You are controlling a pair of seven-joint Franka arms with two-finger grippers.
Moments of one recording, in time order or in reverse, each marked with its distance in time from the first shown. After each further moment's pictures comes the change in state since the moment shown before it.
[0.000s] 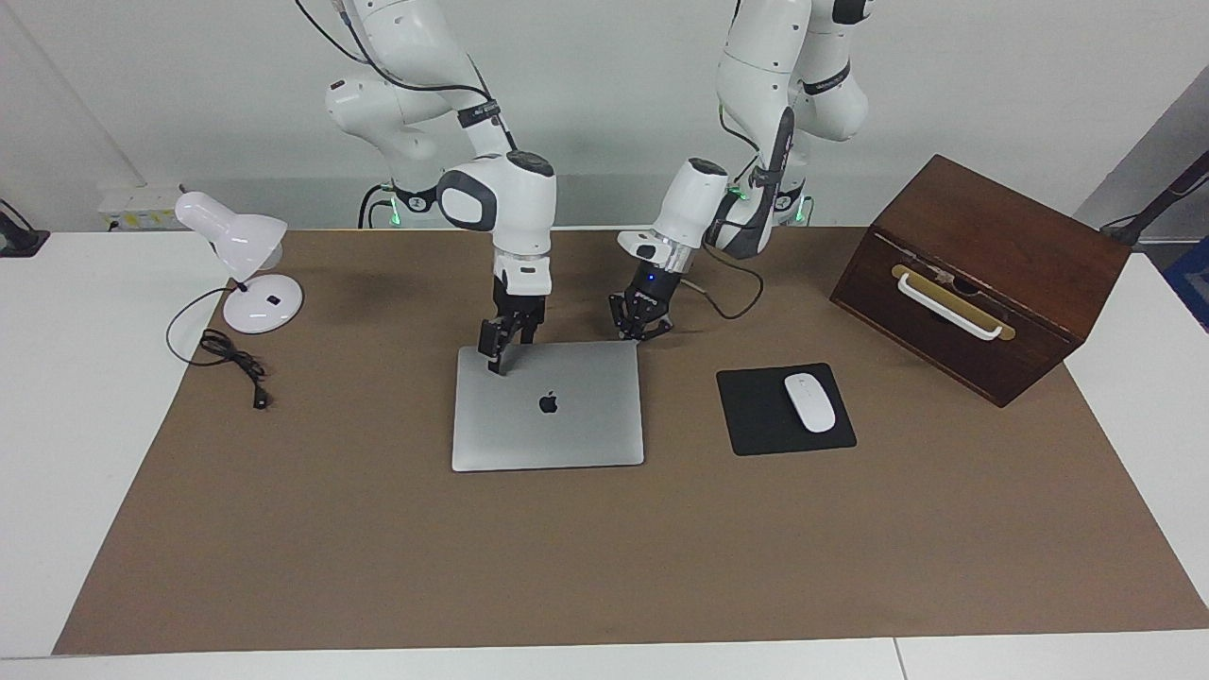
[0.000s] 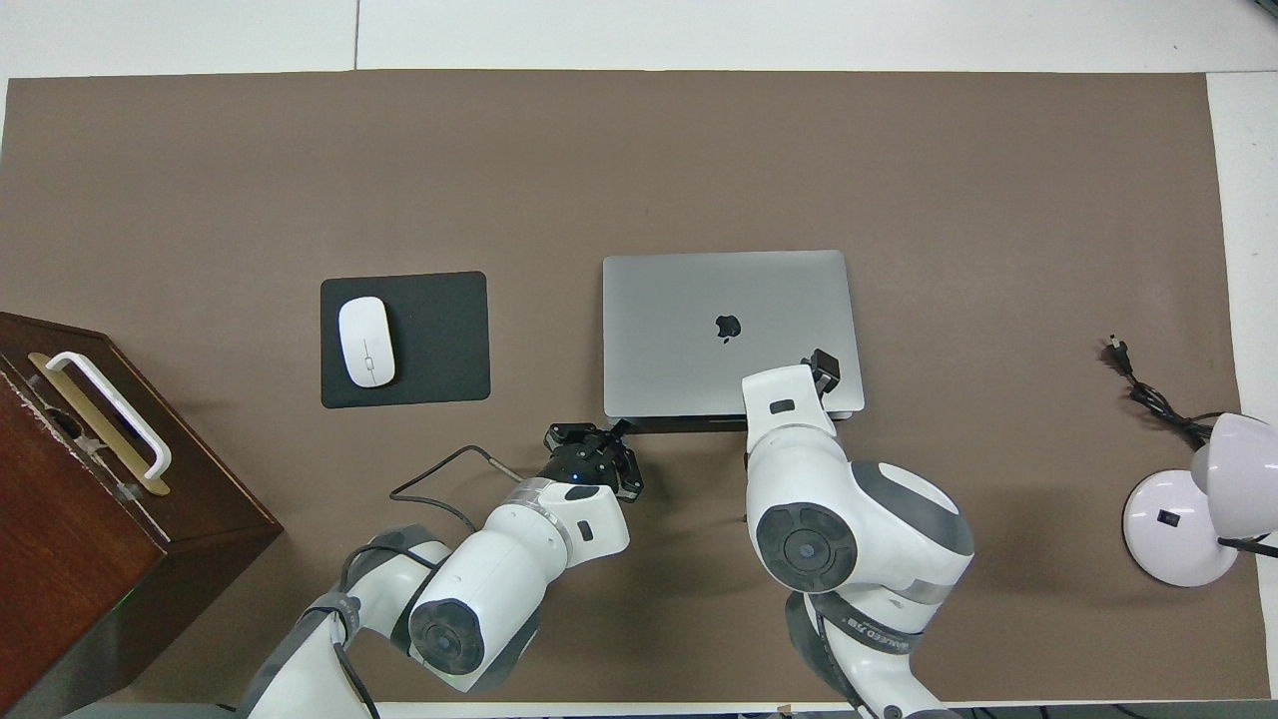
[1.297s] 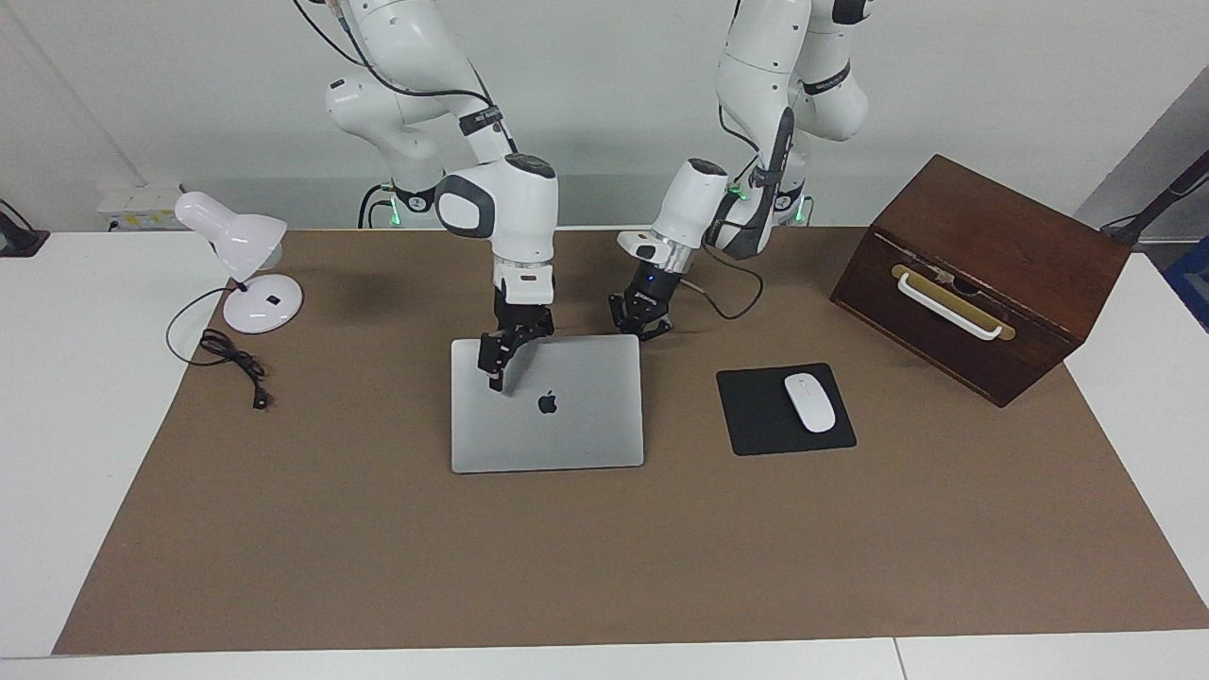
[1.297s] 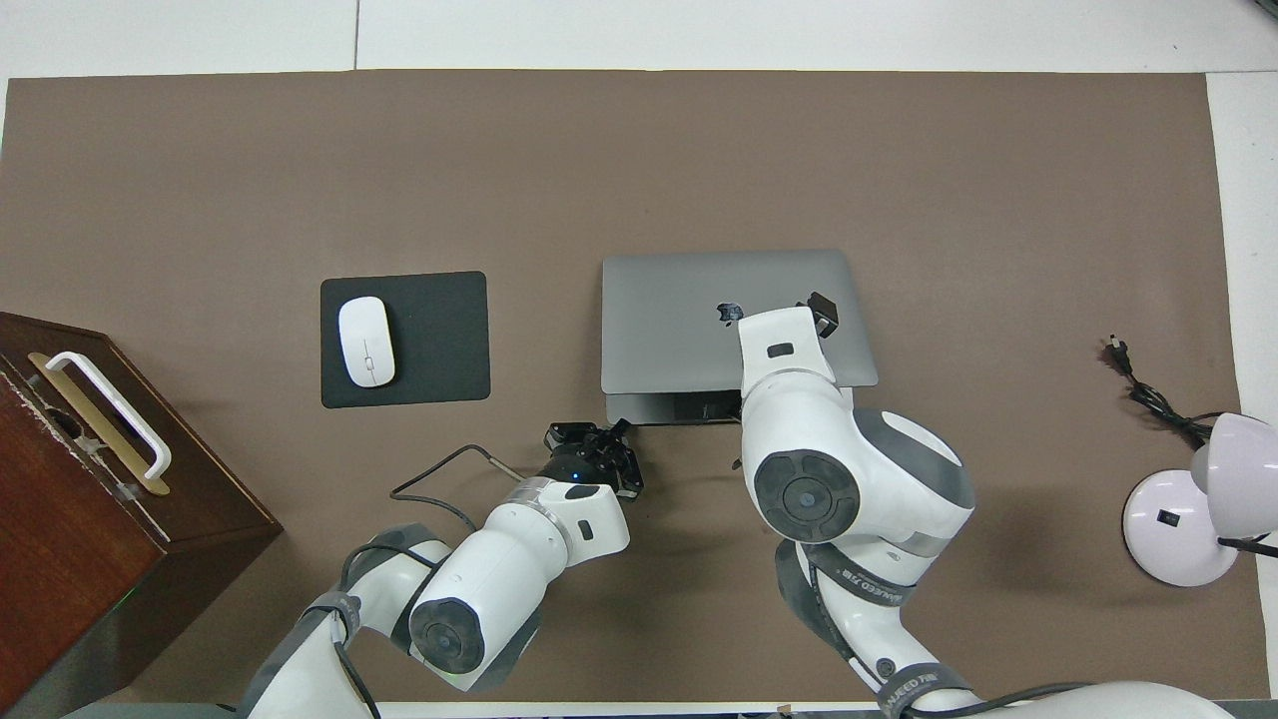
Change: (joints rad) left arm 0.000 0.003 0.001 0.004 0.000 0.000 0.001; right arm -0.025 0.053 0.002 0.155 -0.002 -0.024 -0.024
